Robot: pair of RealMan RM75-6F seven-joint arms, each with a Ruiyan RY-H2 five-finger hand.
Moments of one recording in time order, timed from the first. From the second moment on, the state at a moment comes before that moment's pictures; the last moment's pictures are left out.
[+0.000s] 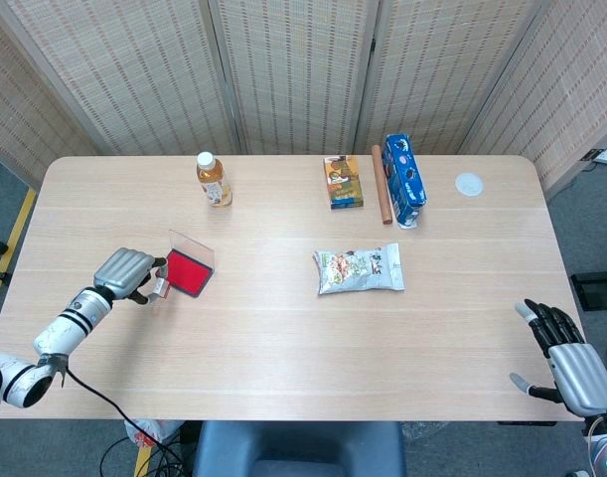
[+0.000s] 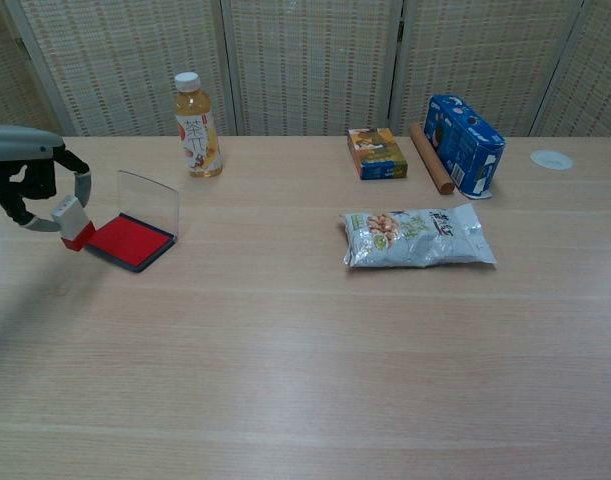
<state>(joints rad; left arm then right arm) -0.81 -1.27 0.03 -1.22 1.36 0.75 -0.18 0.05 -1.10 -0.05 -1.49 -1.64 1.47 0.22</state>
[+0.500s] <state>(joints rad) -0.76 -1.33 0.04 -1.12 1.41 0.77 -0.20 0.05 -1.11 -0.05 -1.50 -1.64 1.48 0.19</state>
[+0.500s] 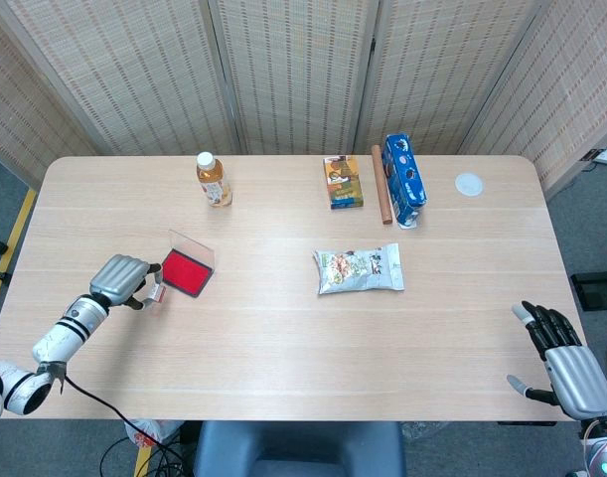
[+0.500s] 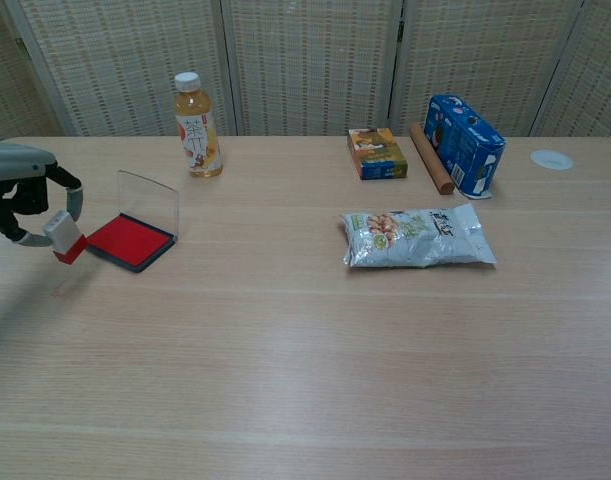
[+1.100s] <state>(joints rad) -0.76 -1.44 0.06 -0.94 1.50 0.77 -0.36 0.06 -1.12 -0.04 -1.50 -1.62 1.45 0.19</state>
